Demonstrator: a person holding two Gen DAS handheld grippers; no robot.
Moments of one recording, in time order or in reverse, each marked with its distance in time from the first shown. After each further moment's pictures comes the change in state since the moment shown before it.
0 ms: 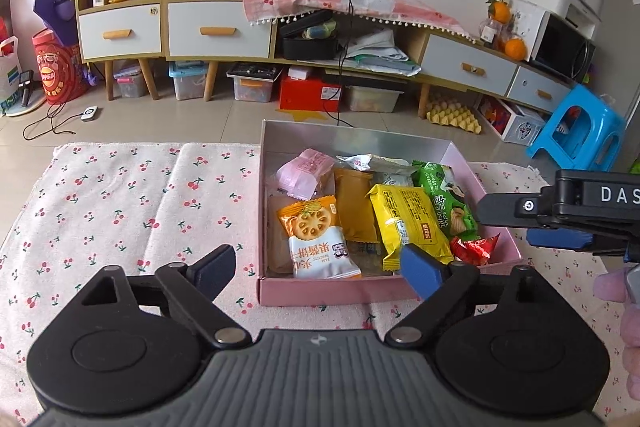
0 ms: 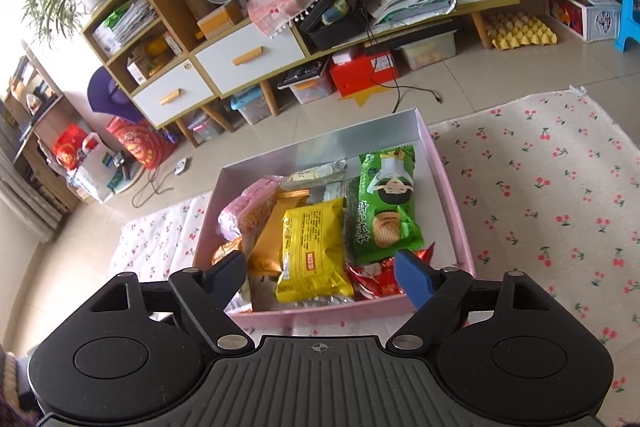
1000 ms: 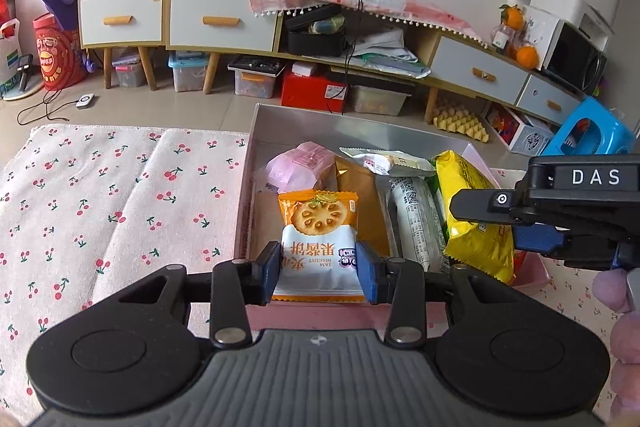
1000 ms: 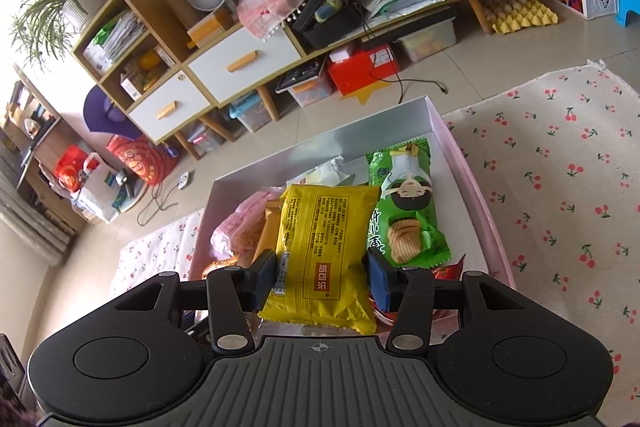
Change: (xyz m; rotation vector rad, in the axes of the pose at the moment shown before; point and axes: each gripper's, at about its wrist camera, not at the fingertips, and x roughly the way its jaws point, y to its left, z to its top) left arm 0.040 -0.002 -0.006 -0.046 -0.019 -0.005; right arm 0.051 -0.006 0.004 0.092 -0.019 0.051
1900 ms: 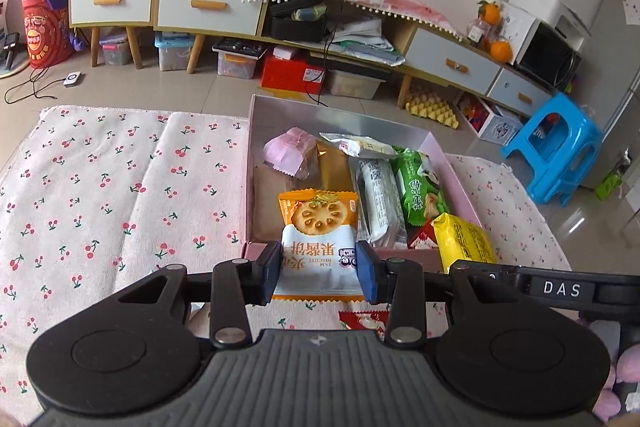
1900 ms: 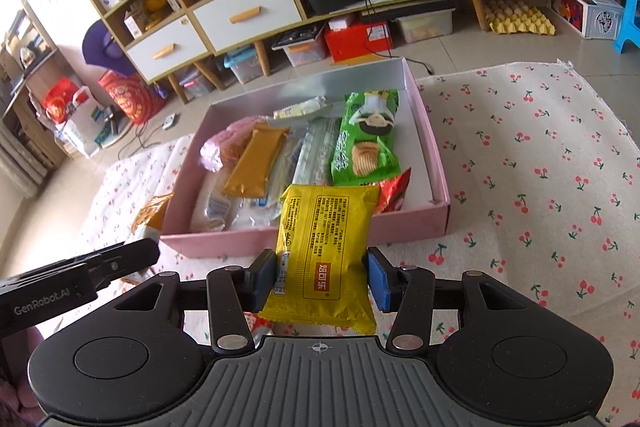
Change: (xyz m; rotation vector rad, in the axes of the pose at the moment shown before) left arm -0.038 0.006 0.000 -0.037 0.069 -0.092; right arm -0.048 0.001 -0.037 -0.143 0.083 -0.080
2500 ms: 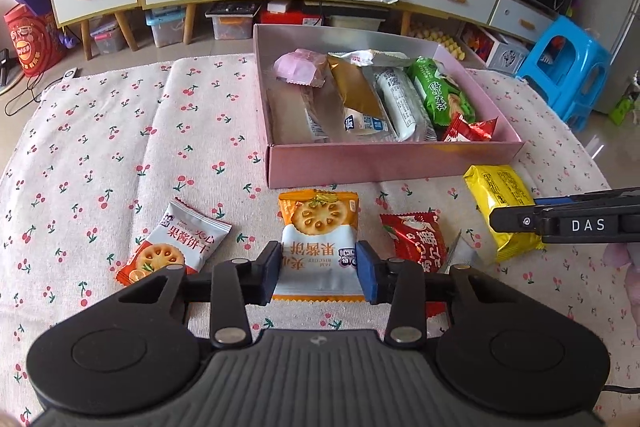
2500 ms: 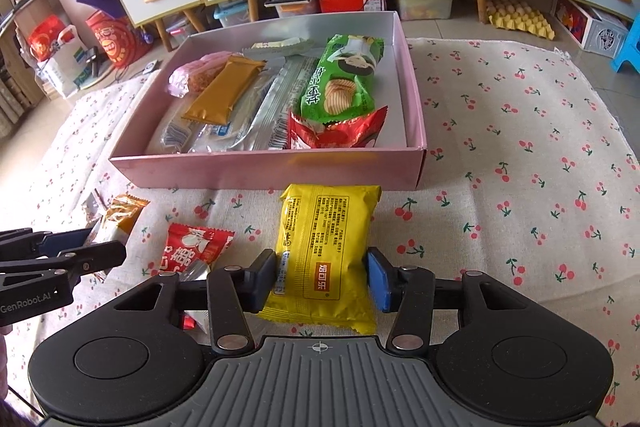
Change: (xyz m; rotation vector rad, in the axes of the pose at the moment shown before) left arm -0.002 0.012 -0.036 0.155 0.138 0.049; right arm 0.015 -0.009 -0.029 -0.131 0.101 -0.090
